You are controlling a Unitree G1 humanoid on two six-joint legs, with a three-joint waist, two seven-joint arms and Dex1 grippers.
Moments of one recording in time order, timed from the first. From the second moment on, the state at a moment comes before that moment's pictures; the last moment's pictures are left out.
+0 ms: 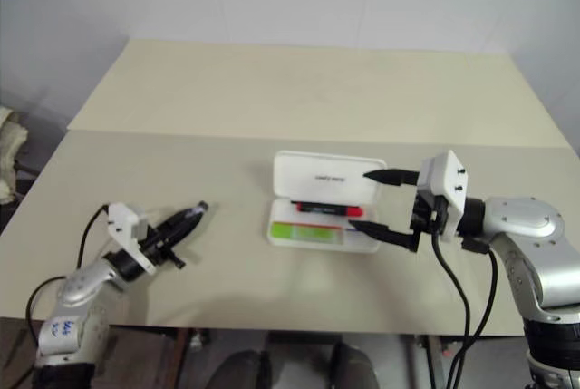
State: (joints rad) left arm -0.05 0.49 0.23 -0.12 -0.43 0.18 -0.72; right arm -0.26 -0.79 -0.19 -0.33 0.56 0.39 1.12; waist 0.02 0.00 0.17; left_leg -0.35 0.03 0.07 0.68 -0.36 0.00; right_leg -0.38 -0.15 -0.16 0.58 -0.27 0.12
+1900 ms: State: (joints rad) left arm -0.75 0.09 -0.43 0.35 -0.09 0.19 -1.00; right arm 0.26 -0.85 -0.56 -0.57 0.63 0.36 1.02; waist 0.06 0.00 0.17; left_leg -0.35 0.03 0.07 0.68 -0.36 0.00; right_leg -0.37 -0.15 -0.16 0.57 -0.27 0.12
